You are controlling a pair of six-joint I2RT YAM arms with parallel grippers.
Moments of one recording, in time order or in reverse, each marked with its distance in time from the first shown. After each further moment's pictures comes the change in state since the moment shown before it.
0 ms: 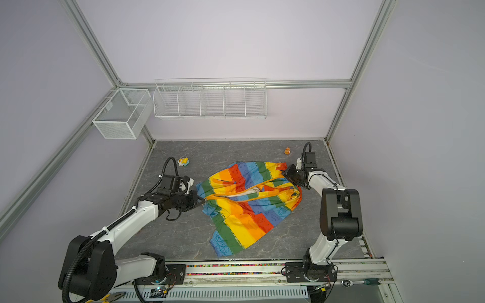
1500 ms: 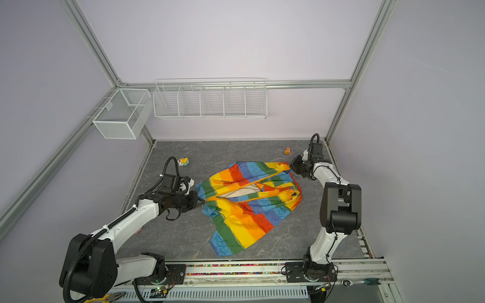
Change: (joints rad) left arm -0.001 0.016 0.035 -0.055 -0.003 0.028; right arm -0.084 0.063 0.193 -0.122 -0.013 -0.012
